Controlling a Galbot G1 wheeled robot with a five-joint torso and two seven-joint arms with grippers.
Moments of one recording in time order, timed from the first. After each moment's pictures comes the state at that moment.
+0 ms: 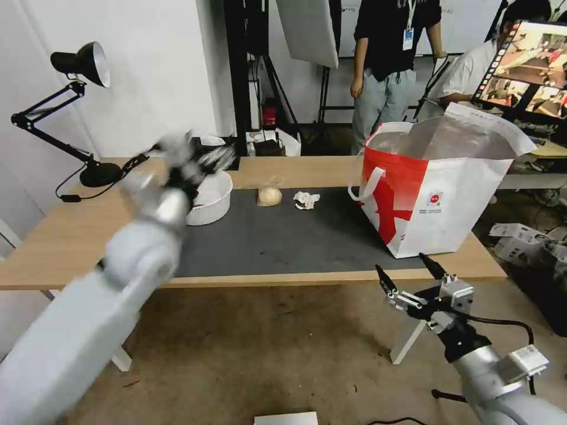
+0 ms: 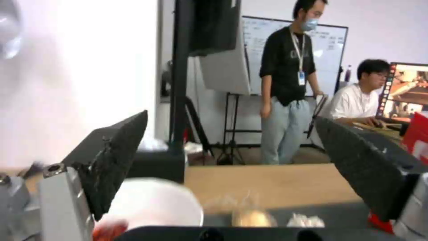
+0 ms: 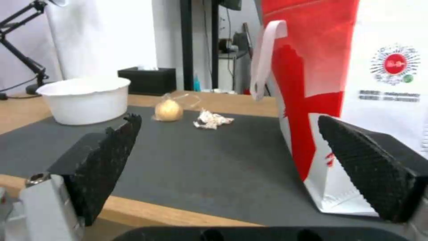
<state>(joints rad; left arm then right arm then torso) 0.97 -0.85 -0.30 -2.19 -0.78 0.18 -0.42 -1.77 1.15 0.72 2.33 0.47 0.00 -0.14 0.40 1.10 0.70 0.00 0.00</state>
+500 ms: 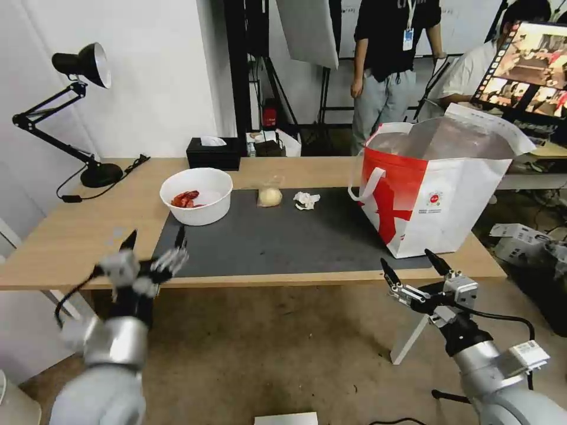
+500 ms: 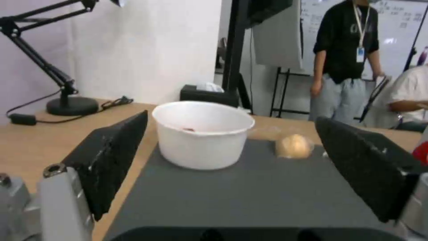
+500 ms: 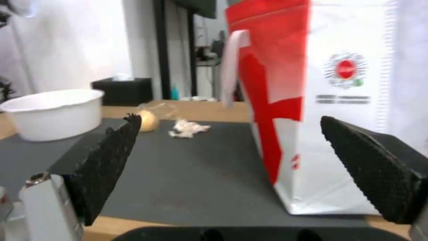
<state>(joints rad) 1.72 -1.29 -0.56 -2.40 -0.30 0.02 -0.23 -1.74 1.20 0.75 2.32 0.47 0.00 -0.11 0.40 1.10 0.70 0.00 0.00</state>
